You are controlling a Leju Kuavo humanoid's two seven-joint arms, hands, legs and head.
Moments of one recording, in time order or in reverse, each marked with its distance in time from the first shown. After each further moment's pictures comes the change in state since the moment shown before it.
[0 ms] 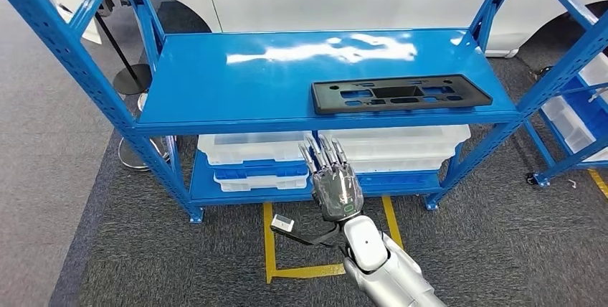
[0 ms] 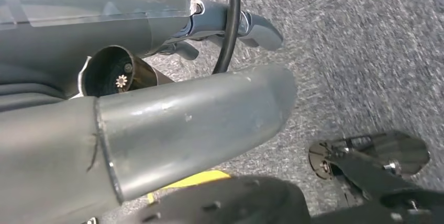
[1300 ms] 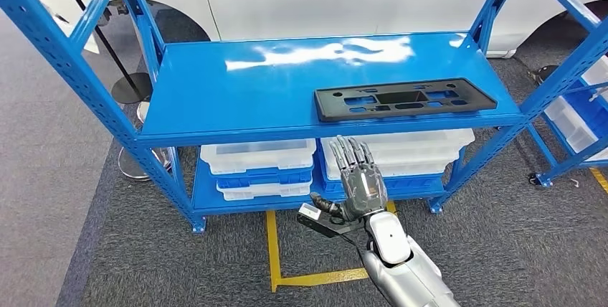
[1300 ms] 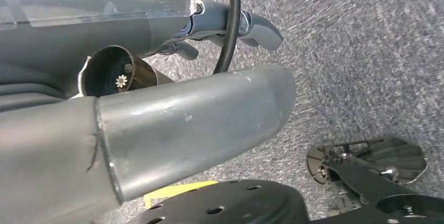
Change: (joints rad) left arm 0.001 -0.003 0.042 0.002 -0.029 -0.003 -0.002; right arm 0.032 -0.037 -0.134 -0.017 -0.172 0.062 -0.110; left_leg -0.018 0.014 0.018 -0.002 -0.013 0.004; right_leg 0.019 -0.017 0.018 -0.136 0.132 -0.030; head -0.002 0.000
